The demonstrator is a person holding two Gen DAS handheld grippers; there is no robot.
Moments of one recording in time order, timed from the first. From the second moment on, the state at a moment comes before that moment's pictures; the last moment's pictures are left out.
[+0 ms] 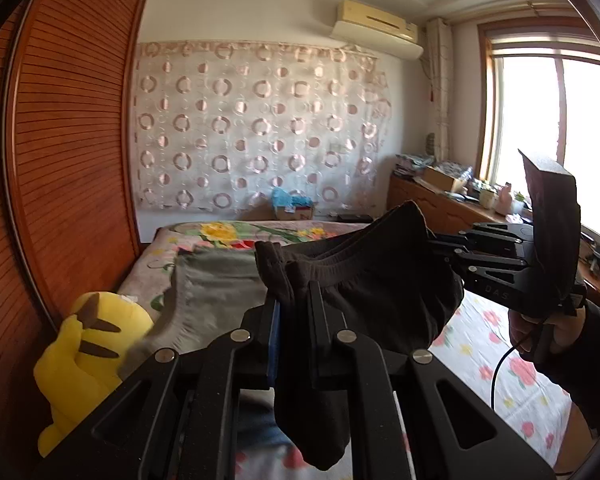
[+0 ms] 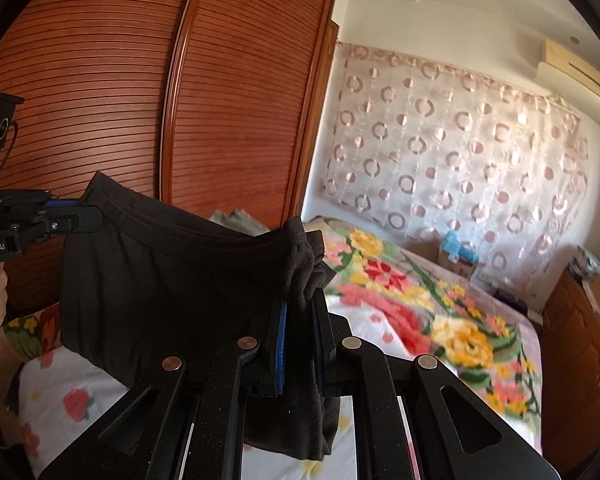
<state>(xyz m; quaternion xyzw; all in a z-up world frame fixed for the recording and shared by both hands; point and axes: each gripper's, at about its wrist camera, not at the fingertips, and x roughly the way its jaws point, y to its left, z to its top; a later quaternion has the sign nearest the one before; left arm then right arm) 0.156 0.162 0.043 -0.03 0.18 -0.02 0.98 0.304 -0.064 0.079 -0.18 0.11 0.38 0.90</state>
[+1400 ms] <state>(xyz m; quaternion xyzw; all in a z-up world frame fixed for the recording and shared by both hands) 0.175 0.229 -0.032 -0.13 0.25 0.12 0.95 0.446 0.014 0.053 -0.19 0.19 0.47 0.84</state>
